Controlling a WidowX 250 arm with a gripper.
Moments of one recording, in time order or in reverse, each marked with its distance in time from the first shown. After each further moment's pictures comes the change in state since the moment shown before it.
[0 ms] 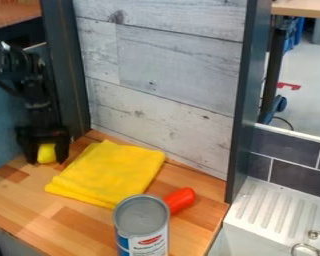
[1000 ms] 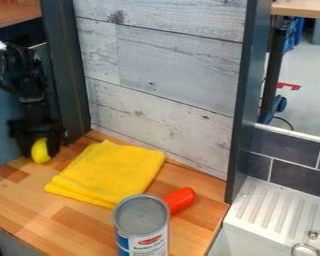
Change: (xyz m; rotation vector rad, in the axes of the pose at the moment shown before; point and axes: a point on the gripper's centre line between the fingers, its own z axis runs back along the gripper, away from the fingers) arm 0.009 0.010 0.002 0.020 0.021 0.015
